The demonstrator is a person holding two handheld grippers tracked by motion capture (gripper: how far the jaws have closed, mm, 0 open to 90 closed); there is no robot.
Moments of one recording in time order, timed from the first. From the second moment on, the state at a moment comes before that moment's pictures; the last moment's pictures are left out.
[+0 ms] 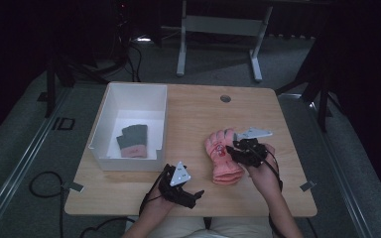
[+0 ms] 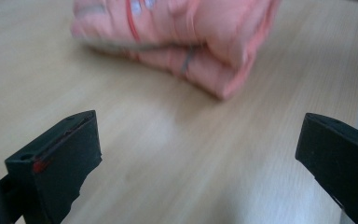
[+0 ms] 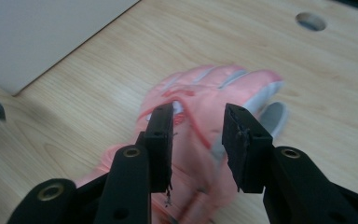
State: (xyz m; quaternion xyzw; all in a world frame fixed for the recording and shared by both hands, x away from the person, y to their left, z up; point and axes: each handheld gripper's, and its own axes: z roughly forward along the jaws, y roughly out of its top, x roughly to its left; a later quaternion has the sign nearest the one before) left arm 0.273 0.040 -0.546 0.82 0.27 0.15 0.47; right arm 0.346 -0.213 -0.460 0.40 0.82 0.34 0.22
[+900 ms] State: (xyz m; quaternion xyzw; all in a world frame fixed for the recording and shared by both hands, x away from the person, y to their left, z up) left arm 0.358 -0.003 -0.490 0.82 0.29 0.09 0.49; right arm 0.366 -0.209 -0.449 0.38 0.81 0.38 0.23
